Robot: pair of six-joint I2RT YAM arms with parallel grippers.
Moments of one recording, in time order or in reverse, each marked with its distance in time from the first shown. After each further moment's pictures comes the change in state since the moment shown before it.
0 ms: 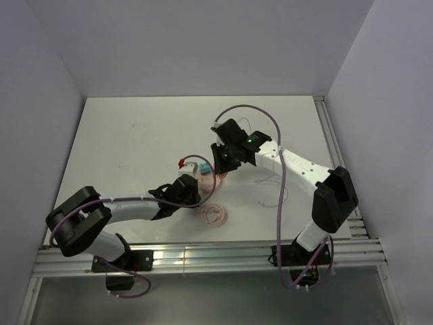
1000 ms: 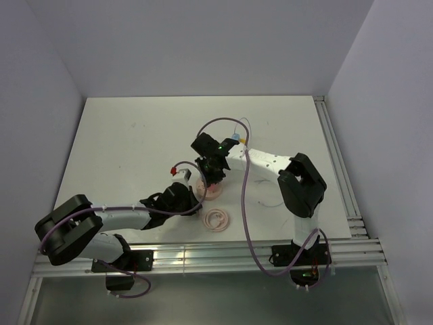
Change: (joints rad) left arm -0.009 -0.103 -0.156 0.135 0.114 -0.141; right arm 0.116 0.280 0.093 -0.025 0.072 0.088
